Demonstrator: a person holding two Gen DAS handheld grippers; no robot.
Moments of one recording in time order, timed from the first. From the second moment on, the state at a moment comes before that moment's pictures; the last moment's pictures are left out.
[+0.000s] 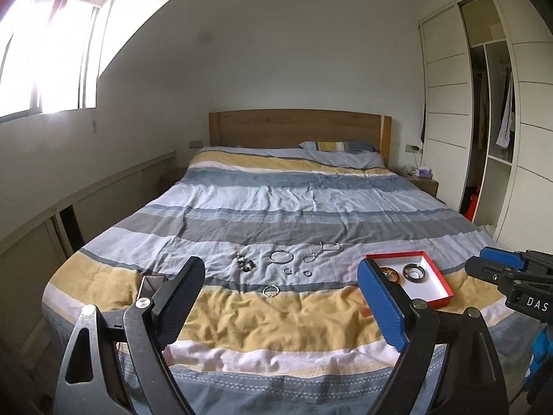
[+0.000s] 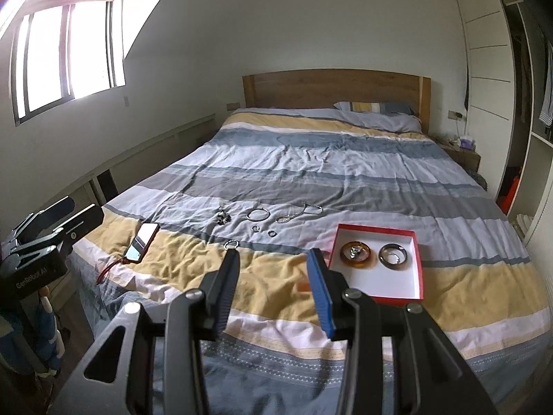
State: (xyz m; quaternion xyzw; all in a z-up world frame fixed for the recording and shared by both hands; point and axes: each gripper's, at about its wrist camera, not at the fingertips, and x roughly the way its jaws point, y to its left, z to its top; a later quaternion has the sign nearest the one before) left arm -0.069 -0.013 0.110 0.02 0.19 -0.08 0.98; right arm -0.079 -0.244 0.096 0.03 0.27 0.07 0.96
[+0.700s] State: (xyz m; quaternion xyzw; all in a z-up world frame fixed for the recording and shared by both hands) left arm 0.017 0.037 0.029 -0.01 0.26 -0.05 0.96; right arm 0.000 -0.247 0.037 0.05 0.32 0.08 0.94
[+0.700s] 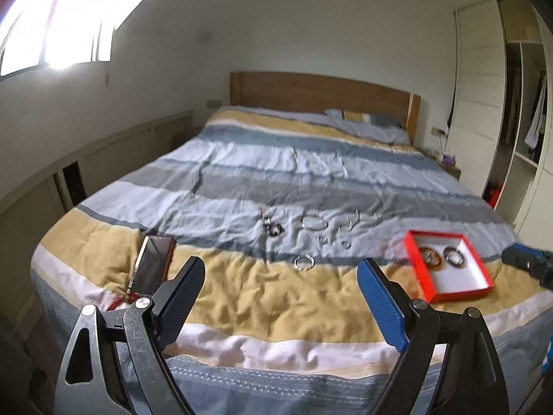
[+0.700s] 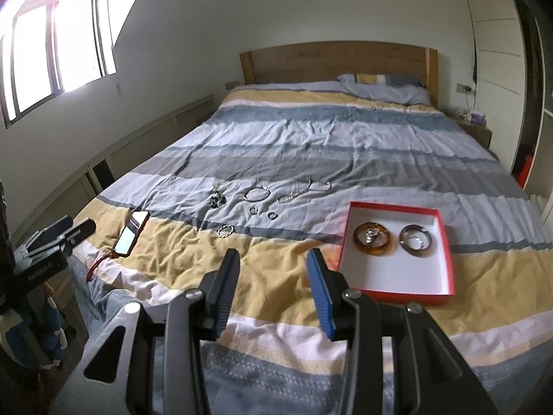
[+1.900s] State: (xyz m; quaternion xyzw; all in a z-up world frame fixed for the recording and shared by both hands) left arm 0.271 -0.019 -0.158 0.01 0.44 -0.14 0.89; right arm 0.305 -0.194 -0.149 0.07 0.45 0.16 0.88
